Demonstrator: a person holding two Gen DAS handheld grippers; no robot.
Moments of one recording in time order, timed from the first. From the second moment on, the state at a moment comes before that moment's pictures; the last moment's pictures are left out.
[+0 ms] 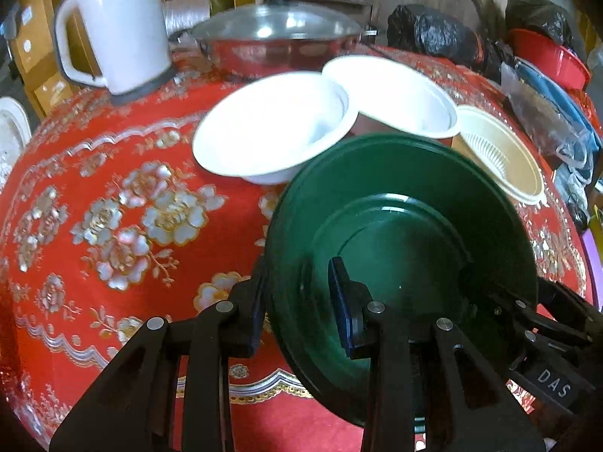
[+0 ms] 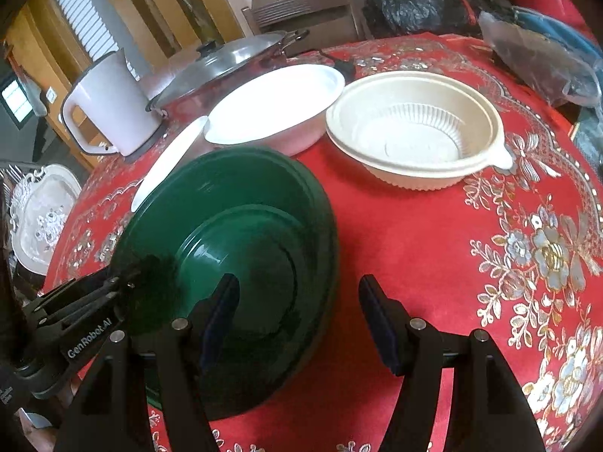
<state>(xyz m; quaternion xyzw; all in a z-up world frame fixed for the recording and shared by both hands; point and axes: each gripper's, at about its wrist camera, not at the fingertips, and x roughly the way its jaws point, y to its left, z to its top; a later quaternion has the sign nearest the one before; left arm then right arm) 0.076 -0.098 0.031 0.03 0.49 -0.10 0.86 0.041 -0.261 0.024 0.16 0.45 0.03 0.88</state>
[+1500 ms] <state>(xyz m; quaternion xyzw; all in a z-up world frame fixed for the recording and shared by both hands) 0.026 0.101 0.082 -0.06 0.43 0.01 0.90 0.038 -0.071 0.071 0.01 0.39 0.13 0.91</state>
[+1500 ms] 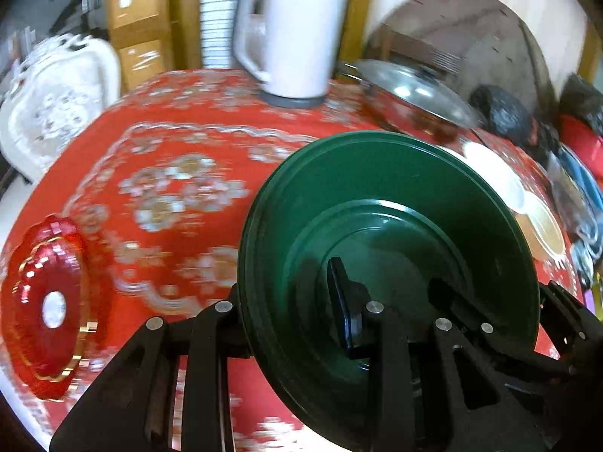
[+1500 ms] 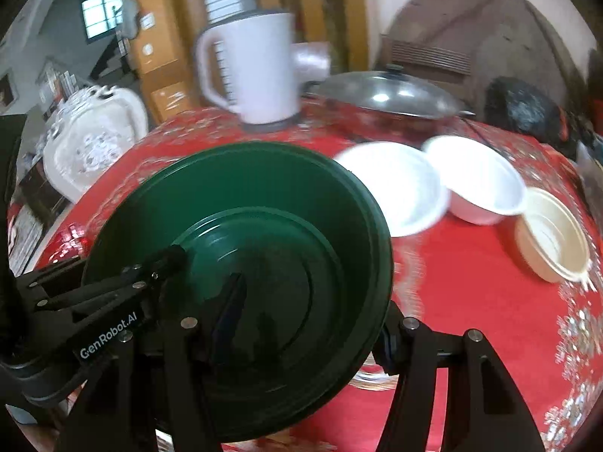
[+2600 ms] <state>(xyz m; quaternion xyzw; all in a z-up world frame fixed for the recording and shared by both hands) -0.064 0.359 0.053 -0.16 0.42 0.22 0.87 0.027 0.214 0.054 -0.14 0.40 0.33 0.84</state>
